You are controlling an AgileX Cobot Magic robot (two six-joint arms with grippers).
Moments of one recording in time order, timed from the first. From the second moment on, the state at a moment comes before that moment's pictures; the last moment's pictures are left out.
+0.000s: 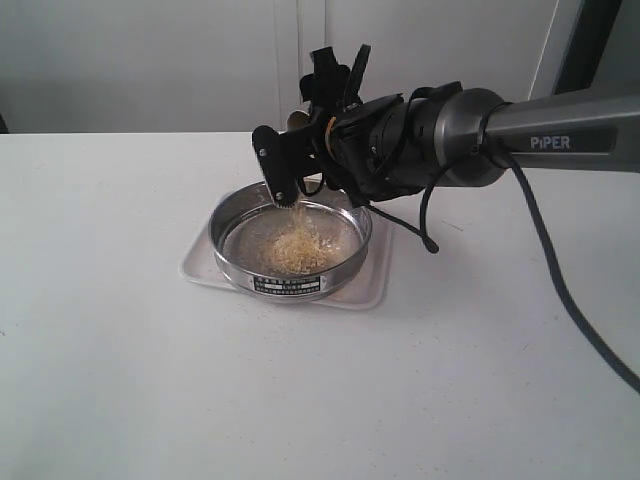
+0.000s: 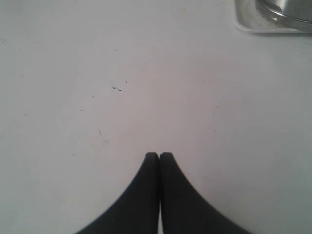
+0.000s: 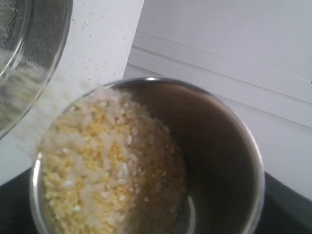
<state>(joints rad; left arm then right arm) -0.06 0.00 0.02 -0.08 0.52 0.15 0.63 2.01 -1.42 -1.73 0.38 0.19</state>
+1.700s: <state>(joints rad) -0.06 0.00 0.02 -0.08 0.52 0.15 0.63 2.01 -1.42 -1.73 0.38 0.11</state>
